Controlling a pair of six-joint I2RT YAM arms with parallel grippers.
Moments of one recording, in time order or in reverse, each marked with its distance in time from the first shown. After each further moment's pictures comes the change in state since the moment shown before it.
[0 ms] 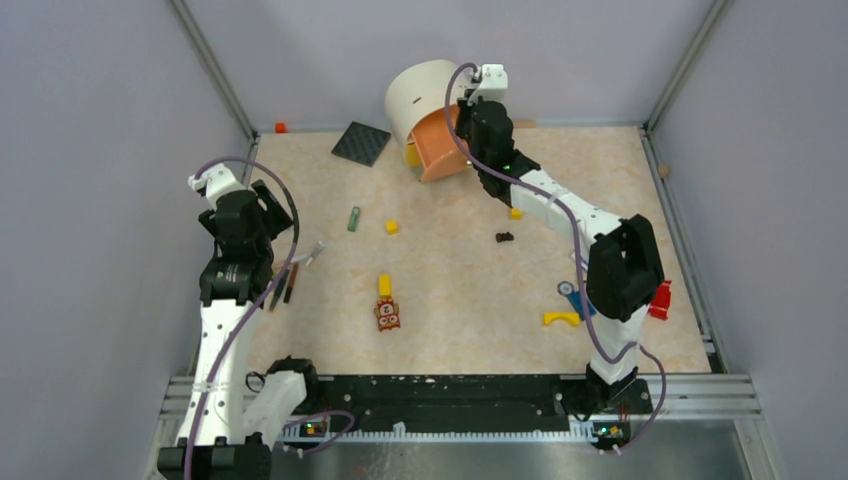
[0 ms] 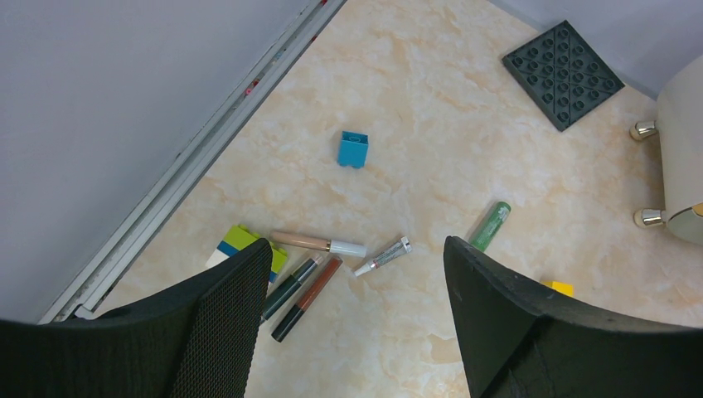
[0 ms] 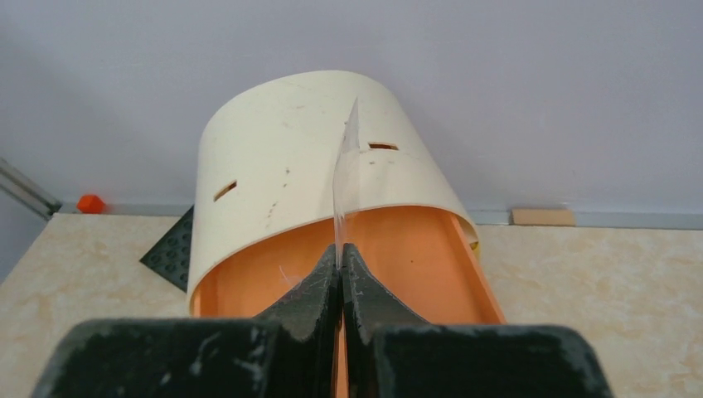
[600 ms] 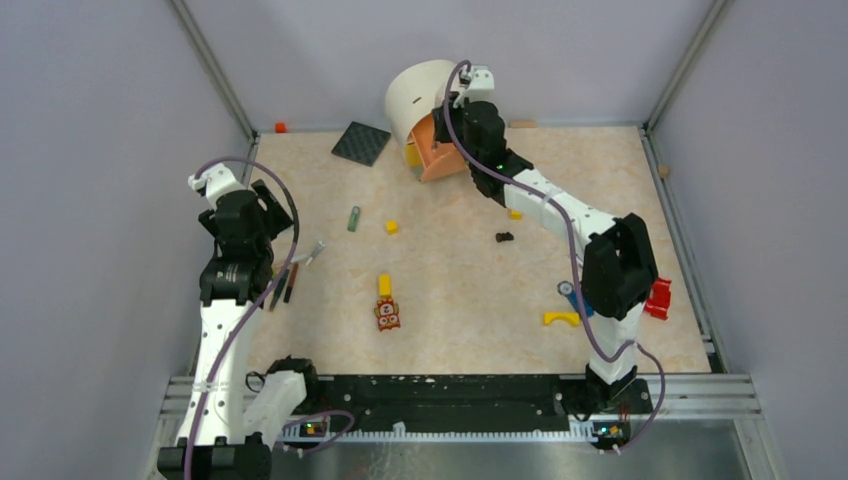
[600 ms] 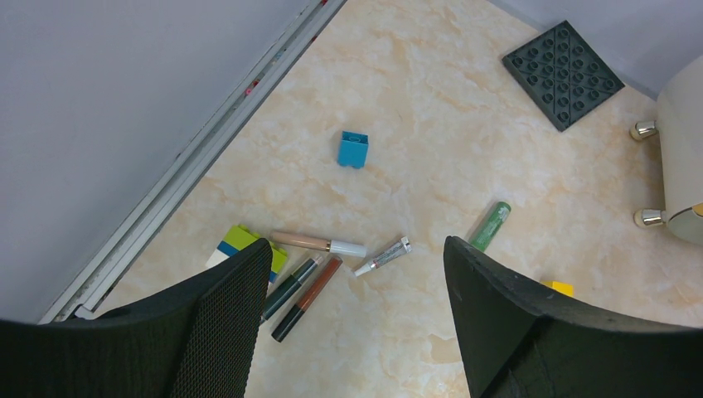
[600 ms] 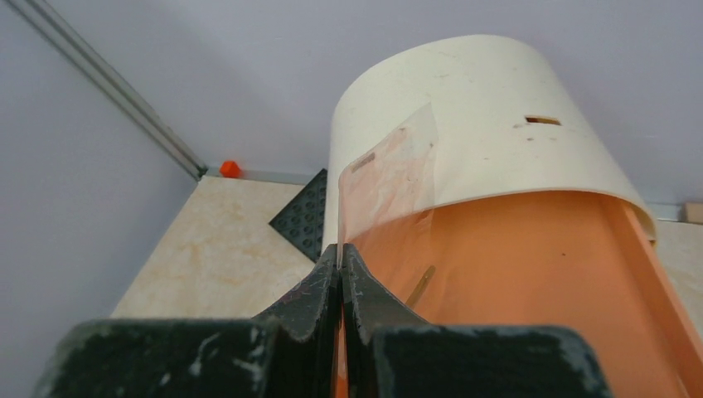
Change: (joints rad) left arm 0.000 0.000 0.000 0.000 0.000 0.000; right arm 0.031 0.020 0.034 -0.024 -0.232 0.176
